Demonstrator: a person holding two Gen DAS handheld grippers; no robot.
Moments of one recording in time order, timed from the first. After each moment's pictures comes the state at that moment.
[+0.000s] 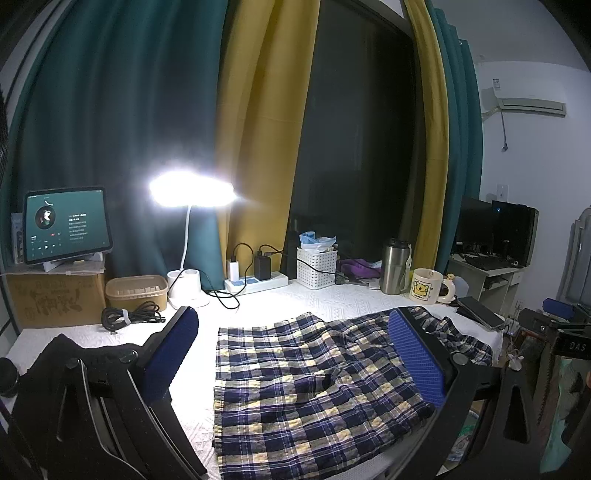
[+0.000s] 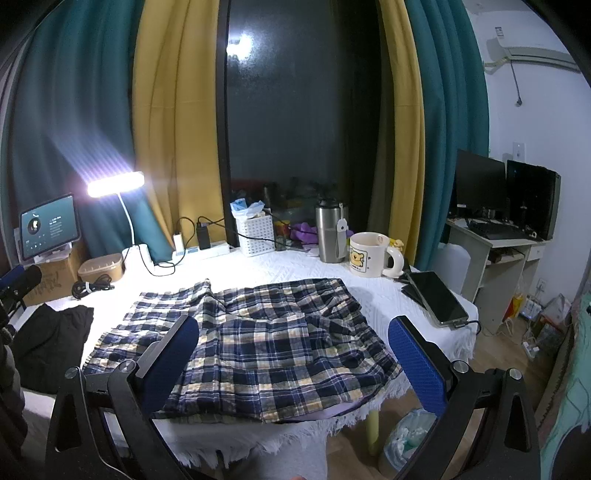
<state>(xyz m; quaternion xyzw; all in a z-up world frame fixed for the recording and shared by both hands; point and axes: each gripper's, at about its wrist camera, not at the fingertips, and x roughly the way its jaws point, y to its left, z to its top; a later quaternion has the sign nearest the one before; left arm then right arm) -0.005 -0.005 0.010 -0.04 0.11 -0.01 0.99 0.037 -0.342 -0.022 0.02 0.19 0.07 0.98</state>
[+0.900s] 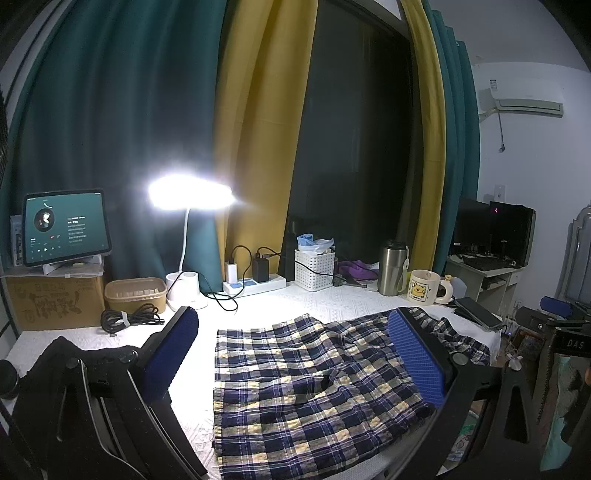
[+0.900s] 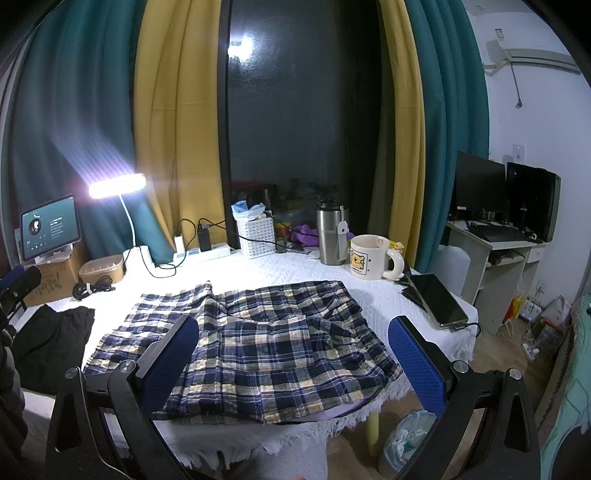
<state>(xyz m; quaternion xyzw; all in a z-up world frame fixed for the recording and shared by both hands) -0.006 -0.006 0.011 -0.04 0.11 -0.01 0.99 0.035 -0.341 -0.024 0.02 0.18 0.07 0.98</state>
